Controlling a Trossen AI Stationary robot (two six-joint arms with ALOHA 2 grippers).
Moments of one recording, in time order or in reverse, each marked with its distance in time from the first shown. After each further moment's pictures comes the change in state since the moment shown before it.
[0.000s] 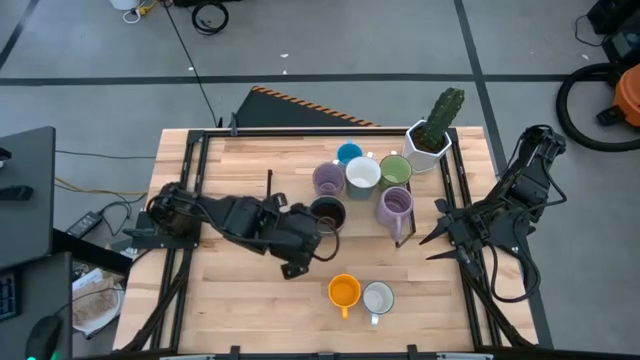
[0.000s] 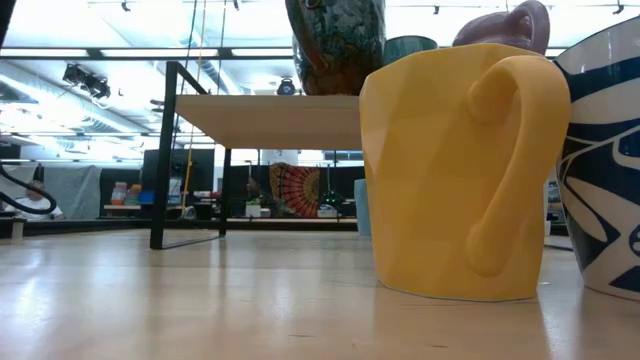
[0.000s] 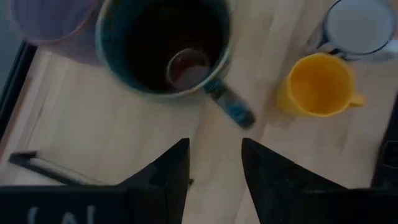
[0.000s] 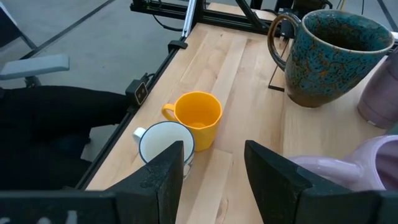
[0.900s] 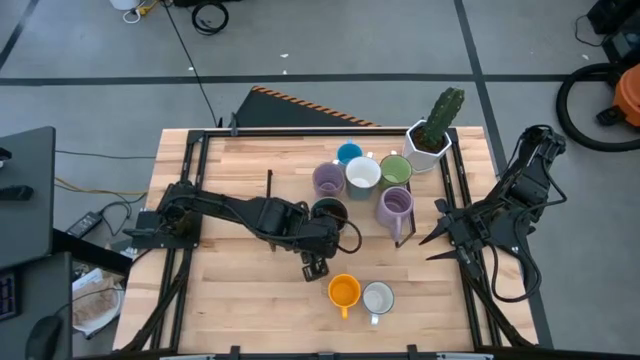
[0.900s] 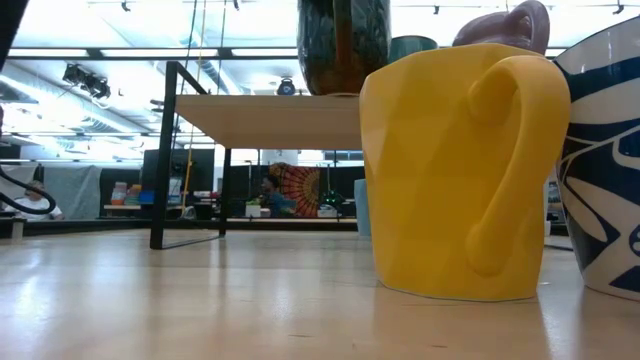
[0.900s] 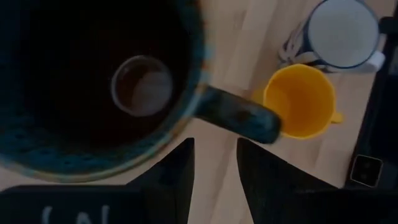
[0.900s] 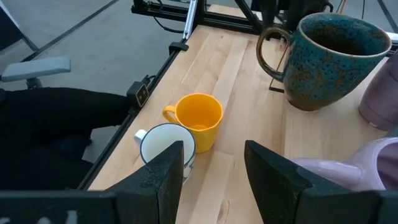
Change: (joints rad) left arm 0.080 0.030 -0.183 0.277 0.181 0.052; right arm 0.000 0.000 0.000 0.008 -0.002 -0.002
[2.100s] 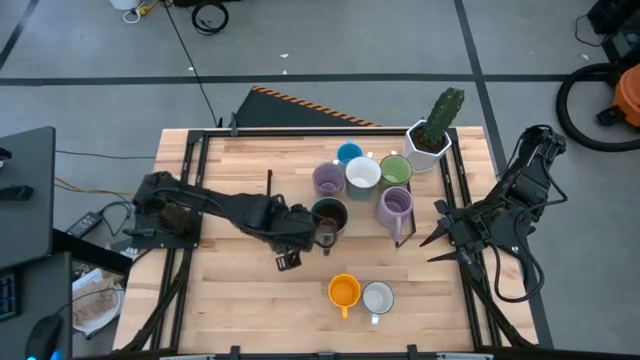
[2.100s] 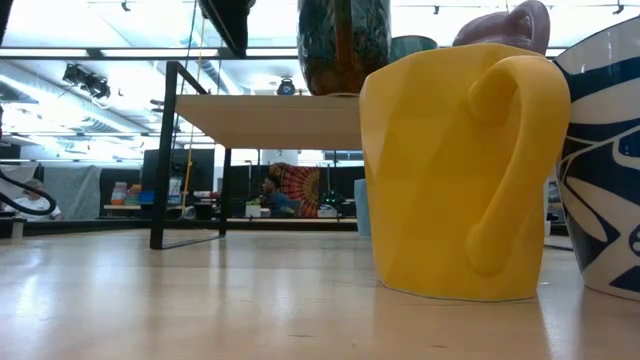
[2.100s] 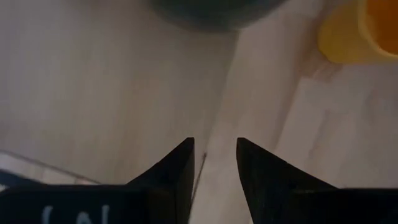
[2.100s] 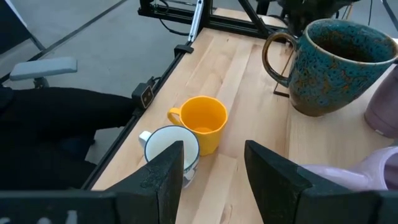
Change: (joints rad) left arm 0.019 -0.195 -0.361 -0.016 -0.029 0.049; right arm 0.000 0.000 0.000 0.019 -0.018 -0.024
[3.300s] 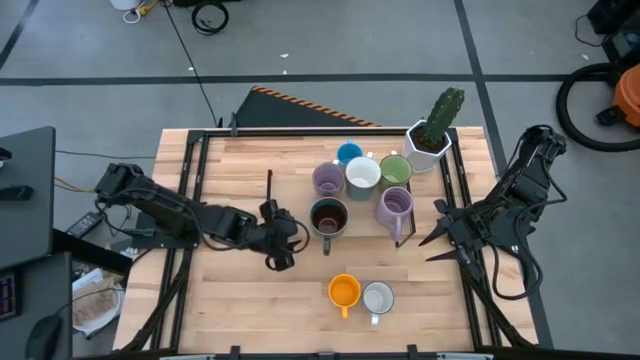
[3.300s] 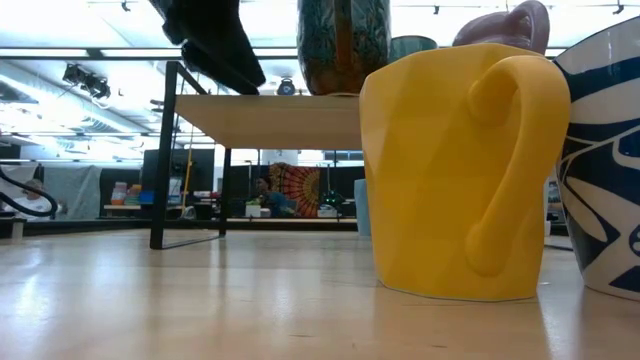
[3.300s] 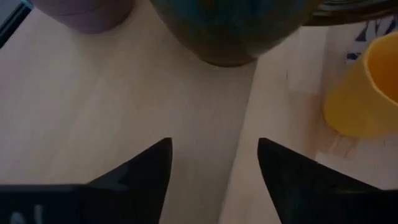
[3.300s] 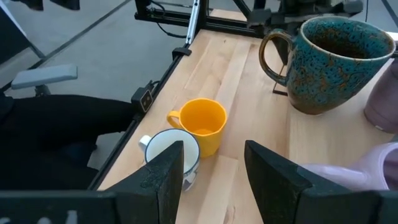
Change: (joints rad) left arm -0.068 -0.317 -0.692 0.810 -0.260 0.048; right arm -0.010 0.000 0.000 0.011 0.000 0.032
